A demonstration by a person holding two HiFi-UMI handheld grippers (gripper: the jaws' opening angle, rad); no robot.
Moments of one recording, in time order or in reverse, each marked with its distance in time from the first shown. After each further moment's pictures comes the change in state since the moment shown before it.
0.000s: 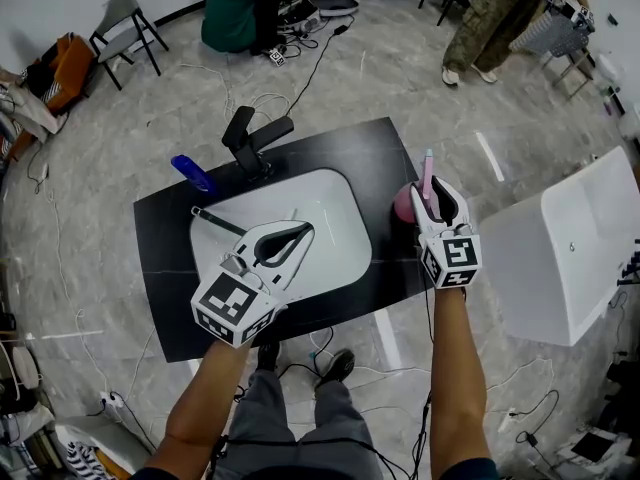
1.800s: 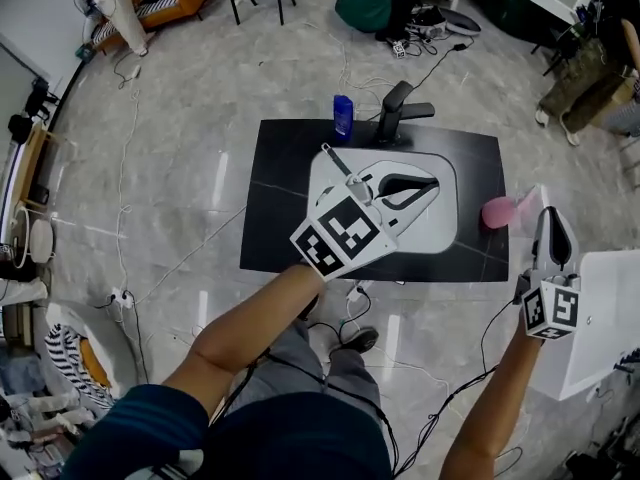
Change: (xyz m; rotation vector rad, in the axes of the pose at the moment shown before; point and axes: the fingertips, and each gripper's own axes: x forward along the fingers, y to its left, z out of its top) left arm -0.149 -0.032 0.112 0.131 -0.084 0.017; right arm -0.136 0.101 0.219 -0.105 -0.107 0.042
